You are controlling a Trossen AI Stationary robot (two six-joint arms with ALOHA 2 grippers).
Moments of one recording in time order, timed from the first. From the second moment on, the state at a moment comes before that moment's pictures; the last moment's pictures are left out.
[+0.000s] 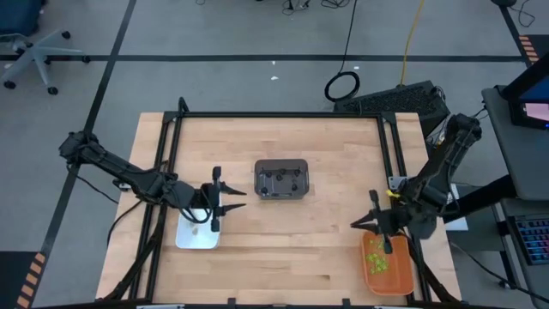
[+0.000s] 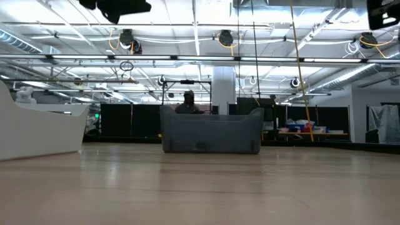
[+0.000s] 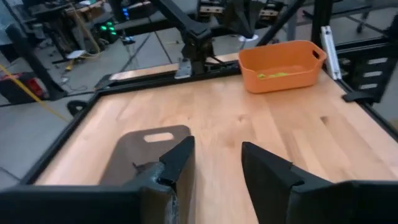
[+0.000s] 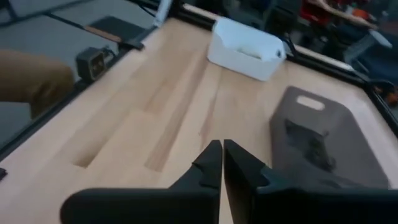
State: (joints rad) left arm -0.41 1.04 0.64 0.13 -0.44 0.07; right arm 0.98 0.74 0.53 -0.27 0.76 0.16
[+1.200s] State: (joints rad) left arm -0.26 0.81 0.25 0.39 -0.17 0.04; right arm 0.61 0.62 0.18 0.25 0.20 -0.07
